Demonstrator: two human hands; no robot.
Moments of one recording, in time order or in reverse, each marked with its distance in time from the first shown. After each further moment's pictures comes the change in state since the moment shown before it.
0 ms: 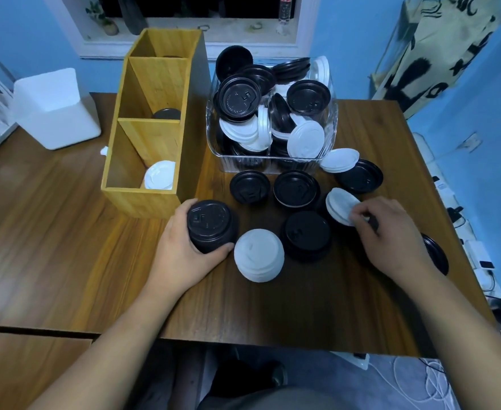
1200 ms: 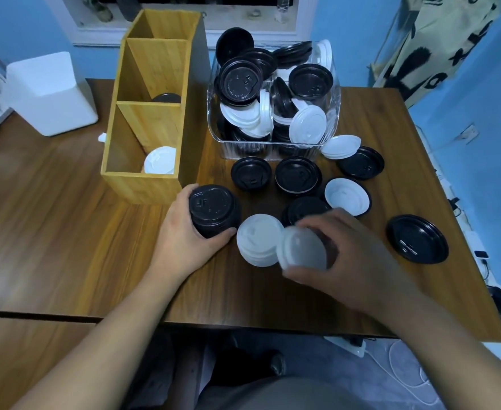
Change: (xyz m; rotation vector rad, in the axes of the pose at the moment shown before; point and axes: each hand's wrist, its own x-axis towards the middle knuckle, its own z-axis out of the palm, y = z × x) left_hand 0.000 -0.002 0.001 -0.013 0.004 0.001; right_hand -0.052 -0.080 0.003 0.166 -0.230 -0.141
